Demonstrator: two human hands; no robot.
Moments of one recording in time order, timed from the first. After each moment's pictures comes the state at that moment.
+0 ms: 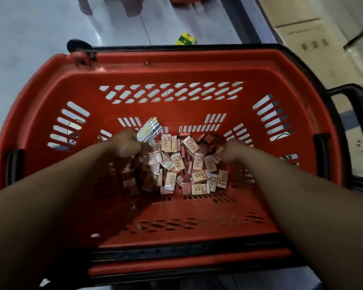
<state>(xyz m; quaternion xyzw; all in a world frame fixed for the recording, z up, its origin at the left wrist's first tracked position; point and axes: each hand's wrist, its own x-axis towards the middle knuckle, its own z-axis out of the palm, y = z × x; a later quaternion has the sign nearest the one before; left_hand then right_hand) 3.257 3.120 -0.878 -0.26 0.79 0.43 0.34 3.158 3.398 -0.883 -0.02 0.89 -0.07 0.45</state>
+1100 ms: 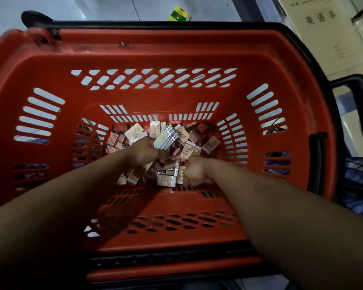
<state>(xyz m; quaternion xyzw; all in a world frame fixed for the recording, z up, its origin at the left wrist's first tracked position) 3.274 3.173 -0.918 -0.28 0.70 0.52 0.40 3.232 3.349 -0.928 0.05 0.75 -0.17 0.64</state>
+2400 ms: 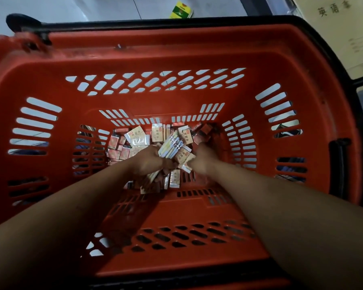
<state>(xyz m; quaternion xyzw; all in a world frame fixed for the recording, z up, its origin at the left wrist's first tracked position) 3.280 3.179 -0.932 -0.24 0.71 0.54 0.39 3.221 3.352 -0.953 0.01 0.86 -0.23 0.45</state>
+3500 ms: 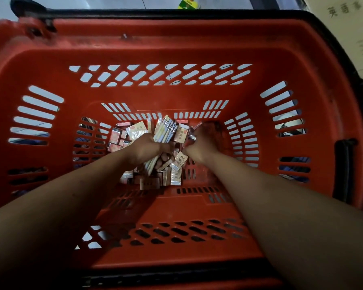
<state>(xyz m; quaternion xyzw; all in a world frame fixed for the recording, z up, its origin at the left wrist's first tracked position) 3.274 3.167 -0.940 -0.28 0.70 0.57 0.32 3.208 3.334 -0.953 0.01 0.86 -0.29 0.42</state>
